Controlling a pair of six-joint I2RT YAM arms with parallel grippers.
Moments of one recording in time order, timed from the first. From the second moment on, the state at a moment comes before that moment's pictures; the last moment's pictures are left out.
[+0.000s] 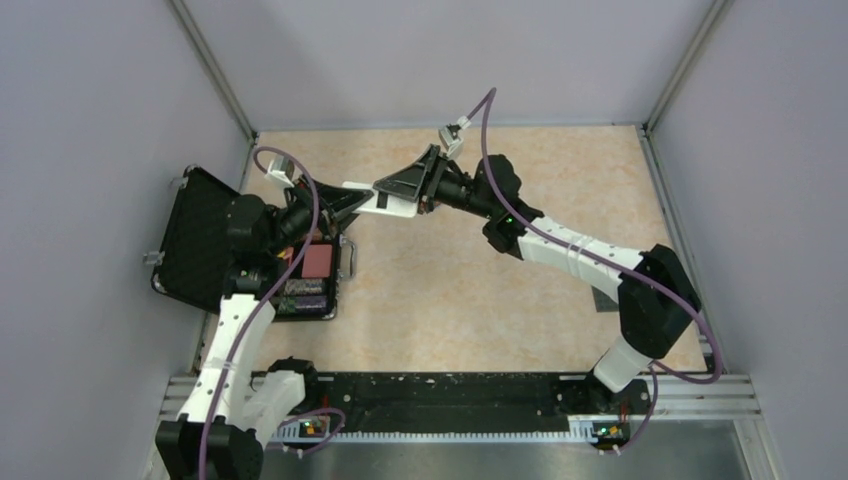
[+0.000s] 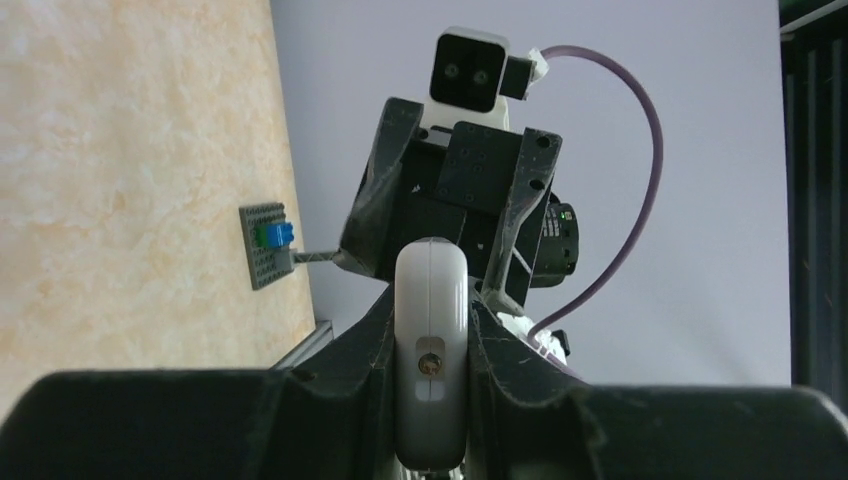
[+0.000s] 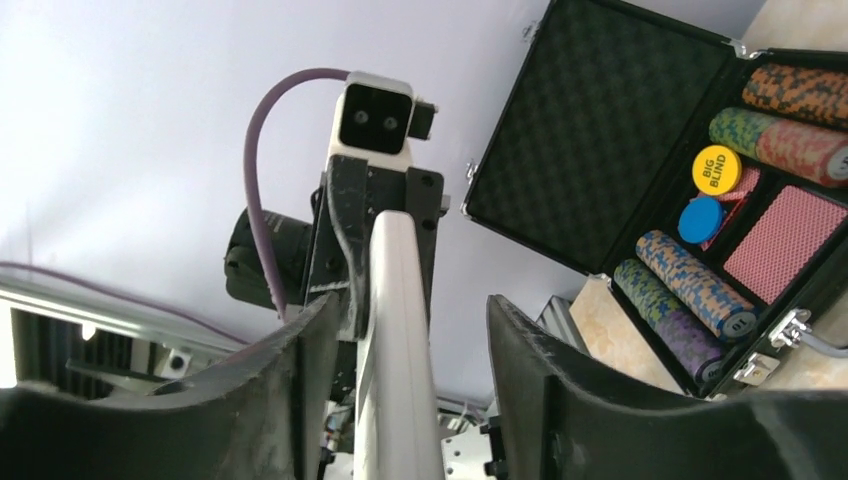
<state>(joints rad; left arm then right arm) -0.05 0.90 0.79 0.17 0.78 -1.46 0.77 1.64 1.23 0.57 -0.46 1.28</state>
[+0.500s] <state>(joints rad) -0.05 0.89 0.83 0.04 0.87 -1.19 0.70 1.44 1.05 0.58 -0.49 1.25</state>
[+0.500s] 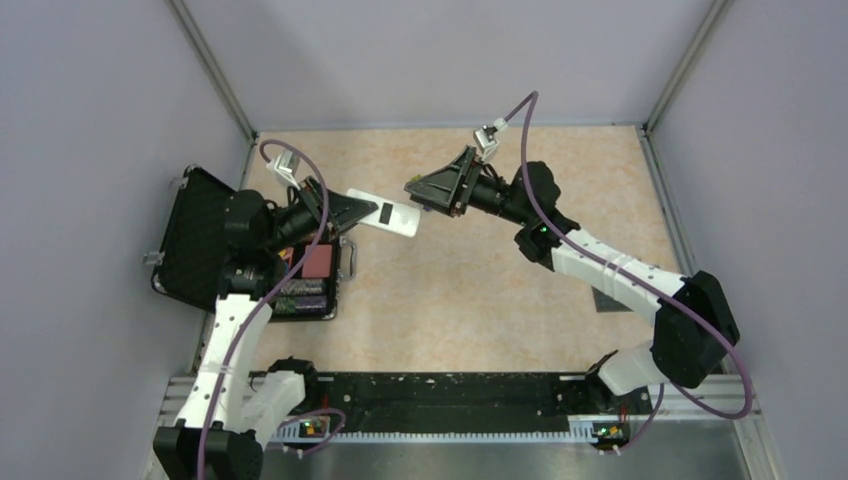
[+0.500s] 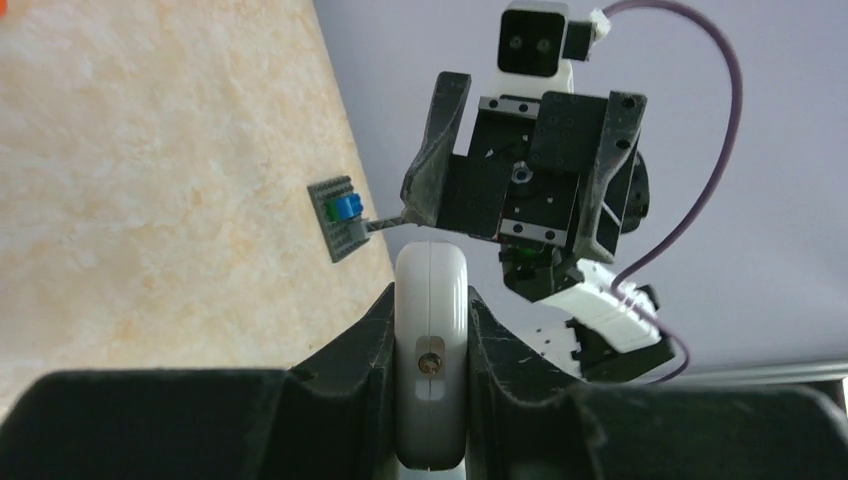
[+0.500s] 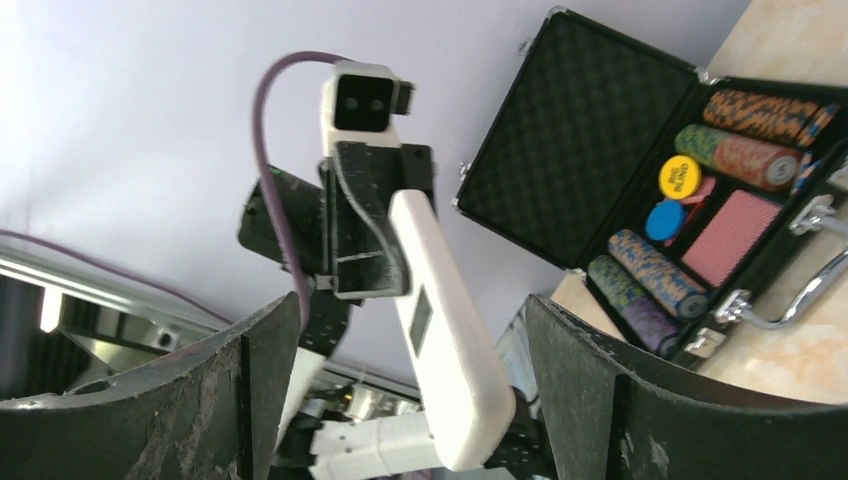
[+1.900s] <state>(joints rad) -0.05 0.90 0.92 0.08 1.13 -0.96 0.73 1.51 1.27 0.19 -0.98 0.57</state>
